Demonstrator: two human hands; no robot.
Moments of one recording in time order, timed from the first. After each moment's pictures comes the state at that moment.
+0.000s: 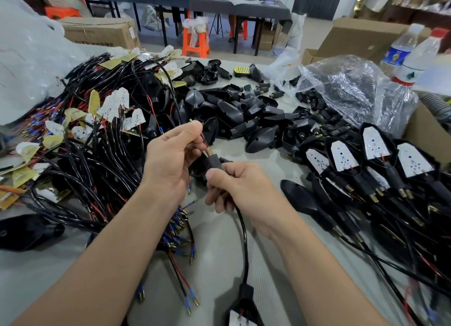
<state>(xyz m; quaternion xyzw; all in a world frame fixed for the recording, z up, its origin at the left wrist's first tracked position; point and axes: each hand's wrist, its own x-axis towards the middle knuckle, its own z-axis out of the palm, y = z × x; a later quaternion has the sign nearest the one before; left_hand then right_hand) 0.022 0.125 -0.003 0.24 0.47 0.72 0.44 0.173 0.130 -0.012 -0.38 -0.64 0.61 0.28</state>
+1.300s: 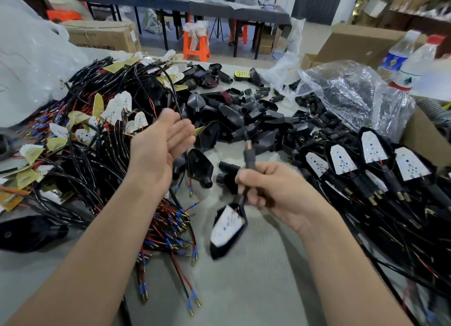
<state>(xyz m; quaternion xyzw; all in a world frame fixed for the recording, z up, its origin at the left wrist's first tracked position) -0.009 0.127 0.002 0.24 0.46 0.74 0.44 0.217 0.151 -0.004 -0.38 -0.55 0.69 0.27</state>
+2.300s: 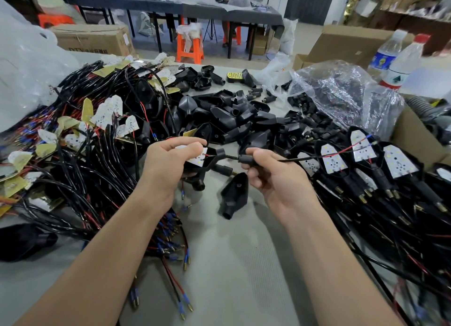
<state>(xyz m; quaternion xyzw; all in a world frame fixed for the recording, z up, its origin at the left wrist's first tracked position) 0.018 0.120 -0.004 0.35 0.59 0.60 0.40 0.215 0.163 -0.012 -0.41 -0.37 0.68 0.48</state>
